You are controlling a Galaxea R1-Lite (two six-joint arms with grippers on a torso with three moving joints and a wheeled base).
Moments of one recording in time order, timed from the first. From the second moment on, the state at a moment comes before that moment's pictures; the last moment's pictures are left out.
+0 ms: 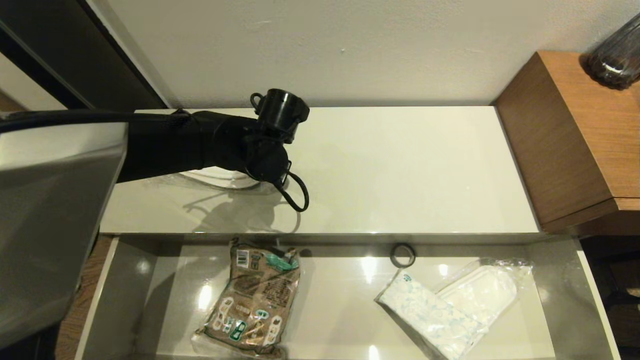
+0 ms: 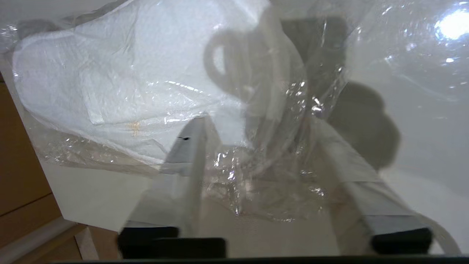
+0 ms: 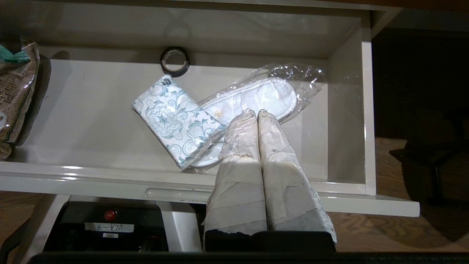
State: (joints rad) left arm -0.57 2.13 -1.92 0.42 0.79 0.03; right arm 0.00 0.00 -0.05 0.13 0.02 -0.06
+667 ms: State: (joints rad) left arm -0.81 1.64 -1.45 0.57 0.78 -0.04; right arm 0.00 0.00 -0.05 0.13 0.02 -0.06
